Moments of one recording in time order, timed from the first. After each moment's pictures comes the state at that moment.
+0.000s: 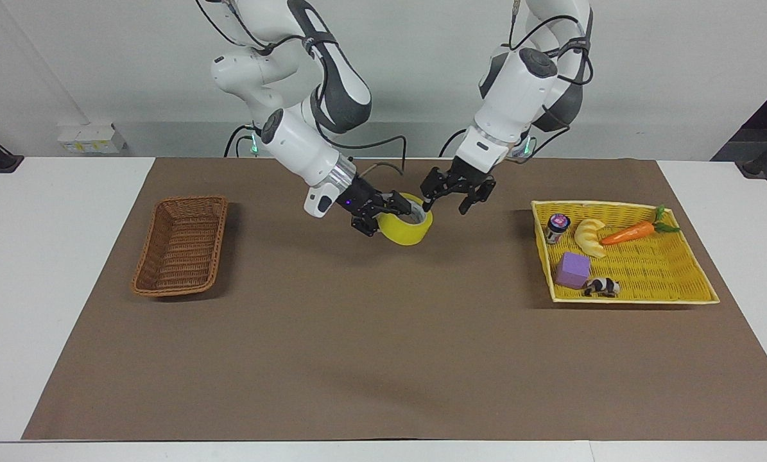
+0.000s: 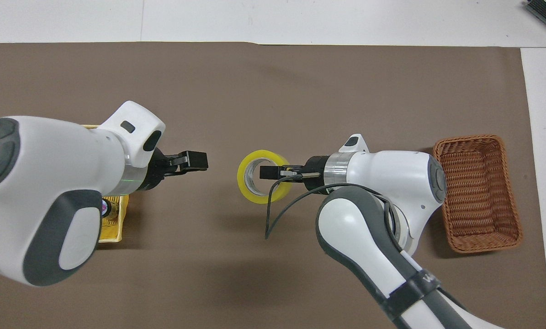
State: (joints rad) left arm -0.51 -0.10 0.12 -1.95 -0.21 2.01 -0.39; right arm 0.48 0.13 -0.01 -2.06 0.99 2.44 -0.21
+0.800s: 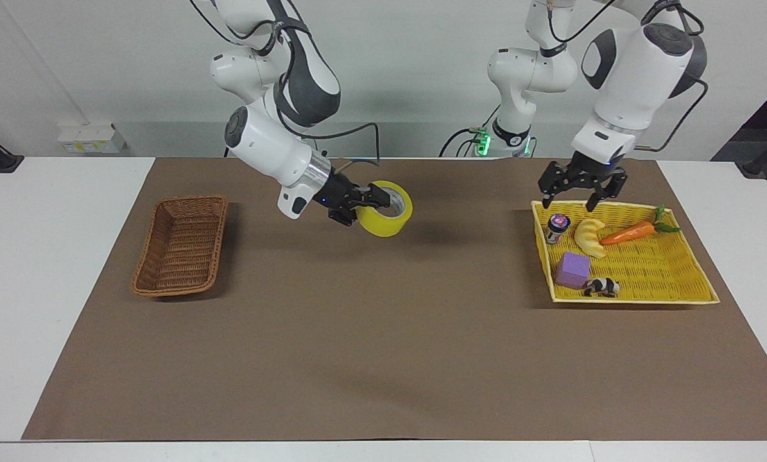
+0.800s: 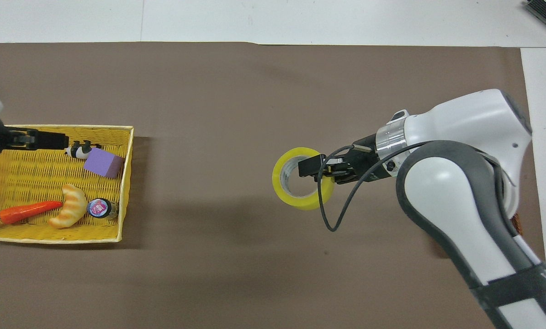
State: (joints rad) left arm -0.18 -0.11 0.13 -1.79 -0.03 1.87 0.10; right arm 0.28 0.09 -0.02 -1.85 0.75 1.85 0.02
